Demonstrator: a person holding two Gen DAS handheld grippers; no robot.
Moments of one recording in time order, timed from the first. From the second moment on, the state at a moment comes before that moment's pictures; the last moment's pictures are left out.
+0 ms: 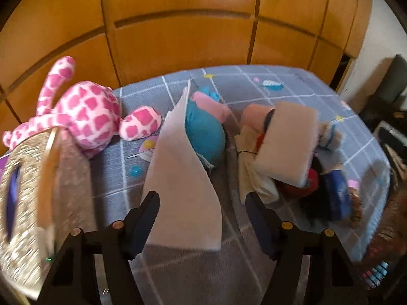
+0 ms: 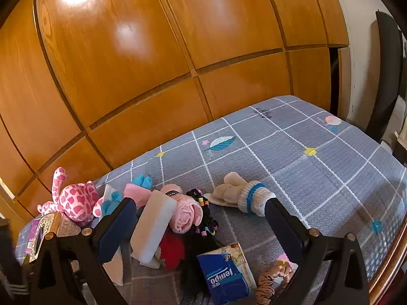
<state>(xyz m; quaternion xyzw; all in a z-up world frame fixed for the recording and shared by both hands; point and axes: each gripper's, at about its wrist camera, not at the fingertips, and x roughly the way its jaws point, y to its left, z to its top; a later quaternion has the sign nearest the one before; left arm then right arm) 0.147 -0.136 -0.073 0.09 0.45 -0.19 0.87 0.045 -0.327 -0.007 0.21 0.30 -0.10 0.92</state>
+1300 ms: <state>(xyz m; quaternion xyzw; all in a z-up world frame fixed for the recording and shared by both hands) 0.043 -0.073 -0.118 0.06 0.48 -0.26 0.84 0.171 -0.185 -0.037 0.07 0.47 0.11 0.88</state>
